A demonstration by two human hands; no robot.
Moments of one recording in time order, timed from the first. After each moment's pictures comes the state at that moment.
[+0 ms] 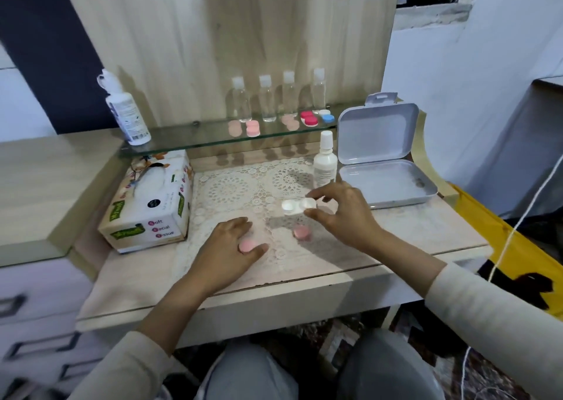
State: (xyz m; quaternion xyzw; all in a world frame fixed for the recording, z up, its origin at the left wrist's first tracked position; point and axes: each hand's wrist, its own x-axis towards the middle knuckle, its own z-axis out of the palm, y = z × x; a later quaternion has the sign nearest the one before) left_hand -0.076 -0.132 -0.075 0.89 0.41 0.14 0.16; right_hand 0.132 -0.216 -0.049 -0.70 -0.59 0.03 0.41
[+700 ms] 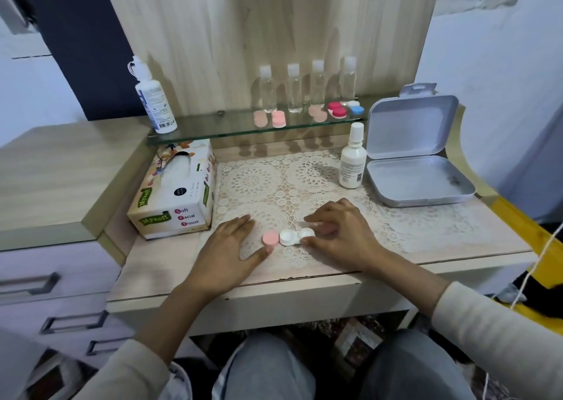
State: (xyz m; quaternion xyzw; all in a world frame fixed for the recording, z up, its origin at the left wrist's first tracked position) left_hand -0.112 -0.132 -0.078 0.88 0.42 0.13 0.15; right_hand 0.100 -0.207 -0.081 -0.68 -0.65 0.06 0.33
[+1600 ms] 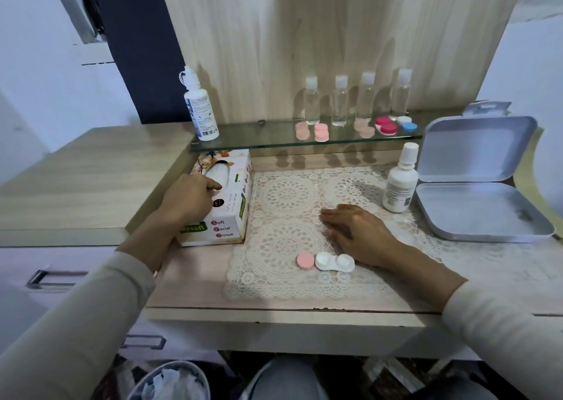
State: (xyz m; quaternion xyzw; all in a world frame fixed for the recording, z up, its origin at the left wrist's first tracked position) left_hand -0.158 -0.017 -0.006 0.79 0.59 0.12 0.03; right_hand 0.108 -0.140 -0.077 -0.65 -0.74 0.04 0.18
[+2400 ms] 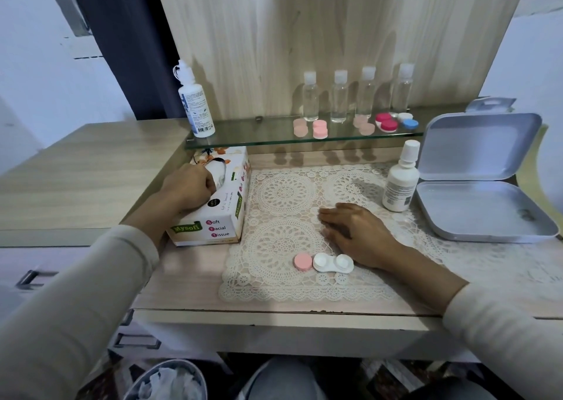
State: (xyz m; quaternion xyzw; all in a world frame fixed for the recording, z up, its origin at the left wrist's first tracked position) left_hand -0.153 0.015 -0.004 0.81 0.59 0.05 0.01; right_hand 0.110 -0.138 -0.081 -0.65 -0.74 0.05 0.20
